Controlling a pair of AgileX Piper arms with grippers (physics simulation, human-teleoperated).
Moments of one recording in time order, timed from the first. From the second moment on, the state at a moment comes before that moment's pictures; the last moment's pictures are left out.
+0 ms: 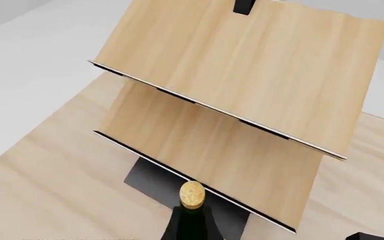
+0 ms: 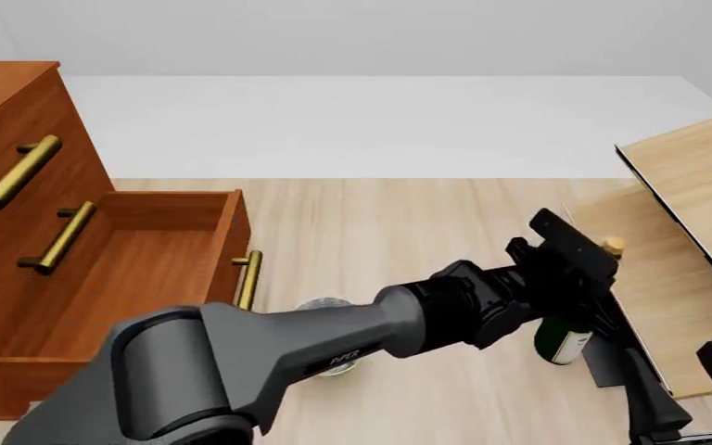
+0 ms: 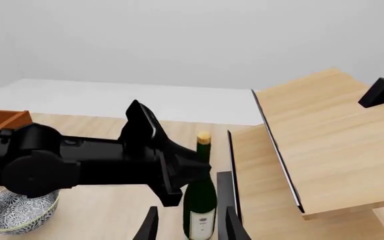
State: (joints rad) left arm -1.08 2.31 -1.88 0.00 0.02; right arm 0.08 0.00 0.00 0.07 -0.02
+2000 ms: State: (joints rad) left arm -1.01 1.65 -1.44 0.03 0.05; right arm 0.11 0.01 0.00 0.08 -0.05
